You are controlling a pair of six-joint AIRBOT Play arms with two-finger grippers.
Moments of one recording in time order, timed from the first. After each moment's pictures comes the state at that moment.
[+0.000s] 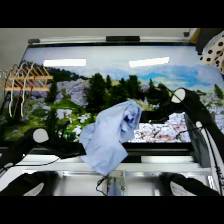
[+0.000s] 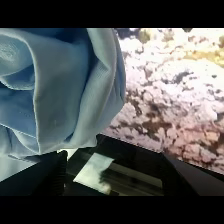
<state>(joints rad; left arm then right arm) -0.40 -0.91 0.47 0.98 -1.18 -1.77 0.13 -1.28 1.01 -1.18 1.29 1.44</state>
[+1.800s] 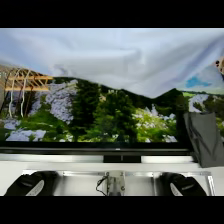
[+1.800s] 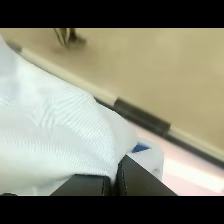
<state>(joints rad) -0.19 -0.73 1.96 1.33 -1.05 -1.65 0.24 -0.70 1.64 -1.37 1.04 1.23</state>
